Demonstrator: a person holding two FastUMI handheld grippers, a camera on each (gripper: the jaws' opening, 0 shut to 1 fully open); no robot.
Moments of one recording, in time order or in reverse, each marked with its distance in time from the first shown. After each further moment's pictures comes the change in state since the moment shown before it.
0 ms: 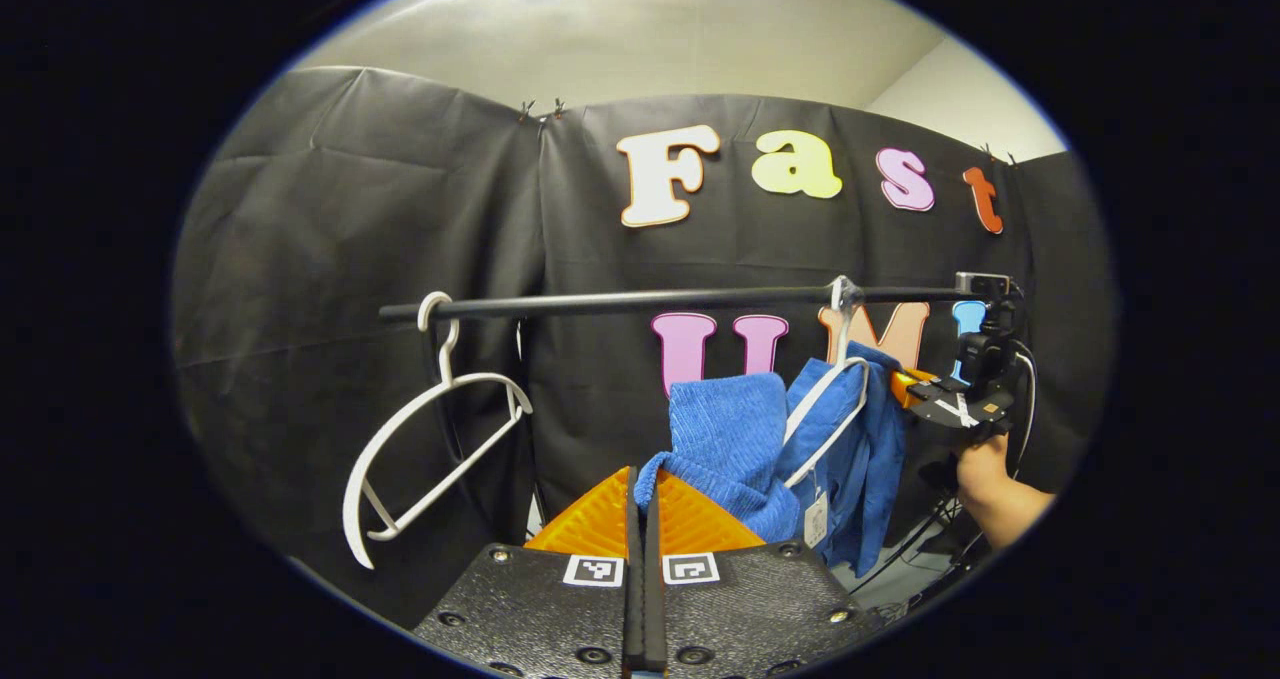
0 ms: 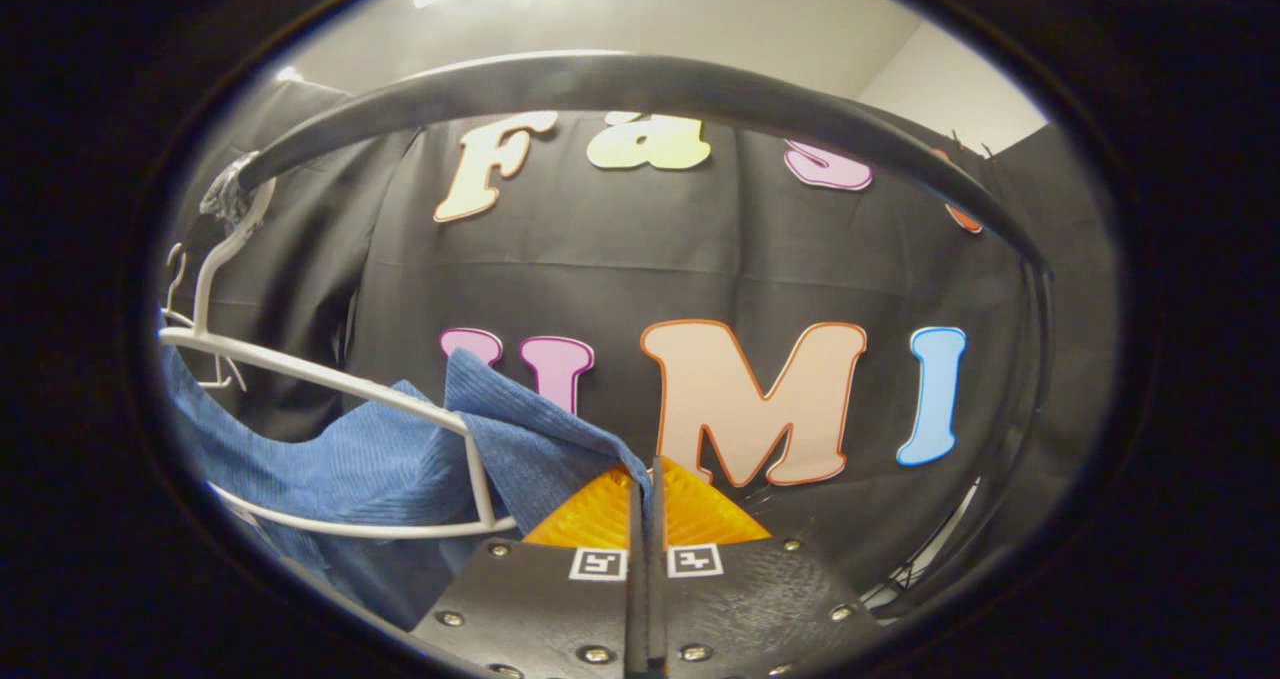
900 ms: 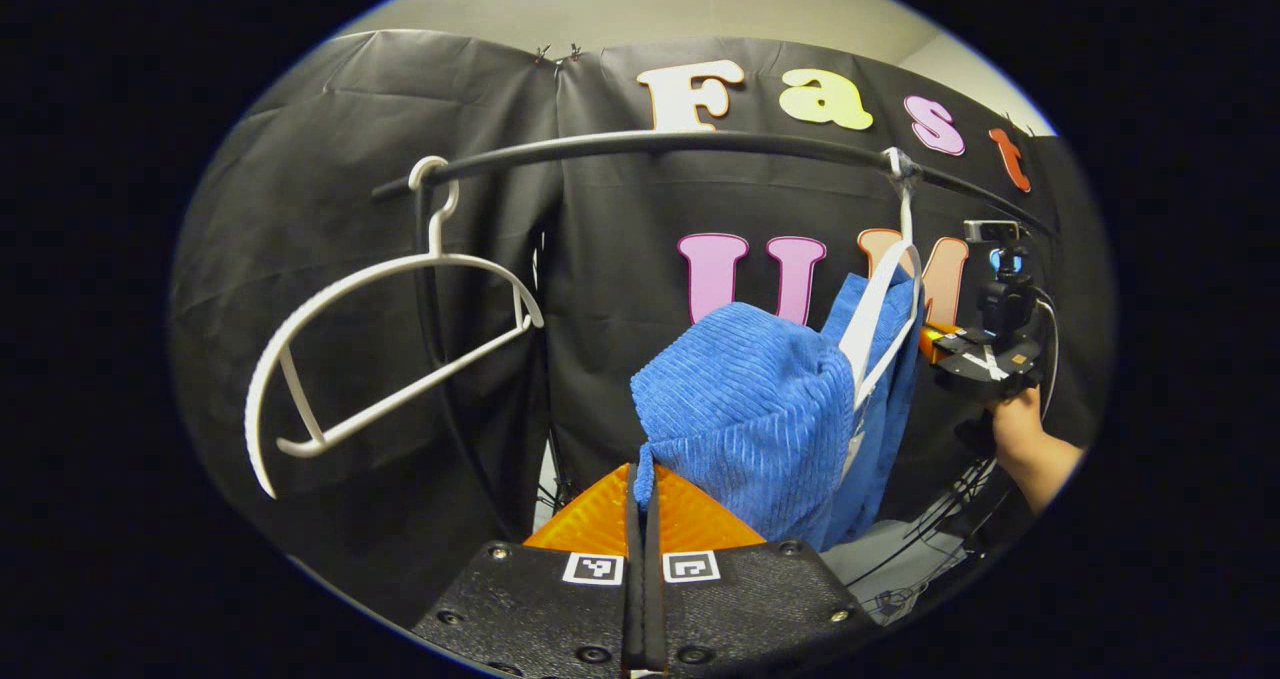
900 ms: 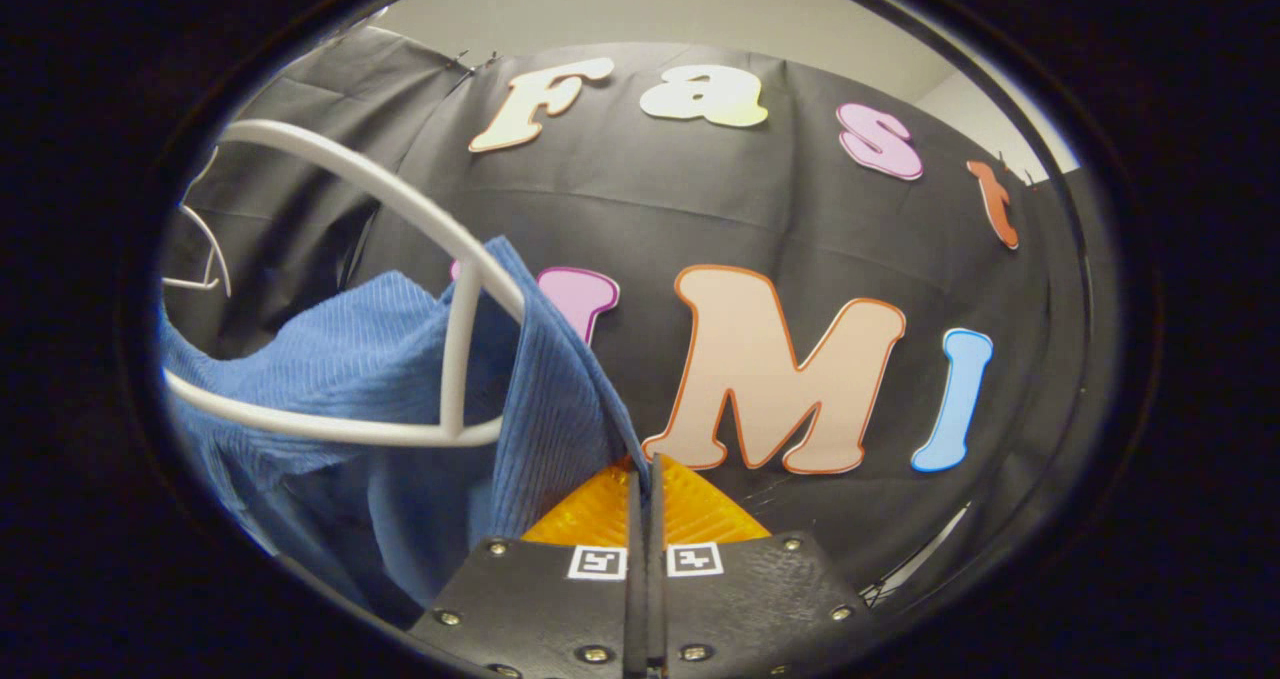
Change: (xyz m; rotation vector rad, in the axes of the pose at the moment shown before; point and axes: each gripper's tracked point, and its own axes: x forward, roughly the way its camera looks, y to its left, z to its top) left arm 0.036 0.012 -0.100 -0.001 0.130 0.049; right arm 0.035 0.019 -0.077 -0.150 0.092 0.026
